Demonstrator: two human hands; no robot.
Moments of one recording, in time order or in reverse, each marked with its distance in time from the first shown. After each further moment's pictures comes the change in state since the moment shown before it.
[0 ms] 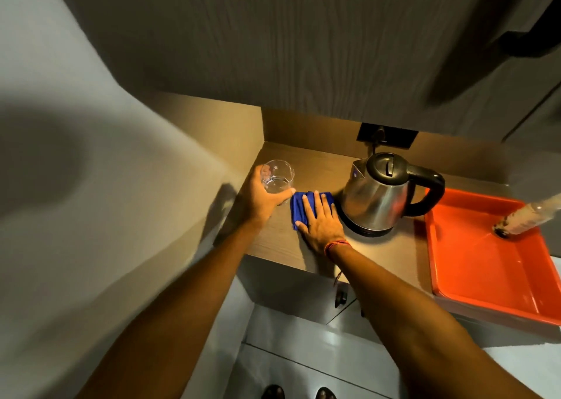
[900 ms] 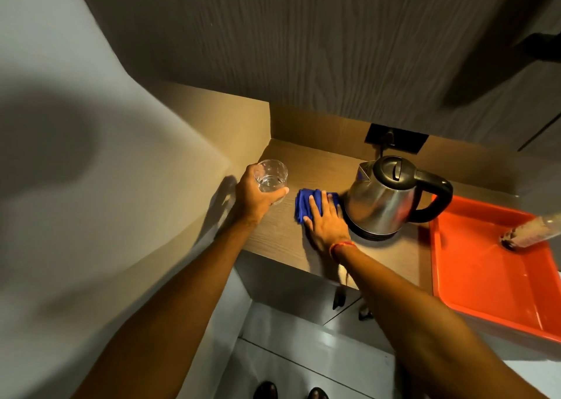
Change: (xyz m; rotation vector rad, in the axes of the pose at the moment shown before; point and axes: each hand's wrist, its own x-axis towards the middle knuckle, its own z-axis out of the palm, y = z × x) left_hand 0.002 -0.014 -0.012 0.021 0.066 -0.011; right_hand 0.003 0.009 -0.002 0.023 0.000 0.013
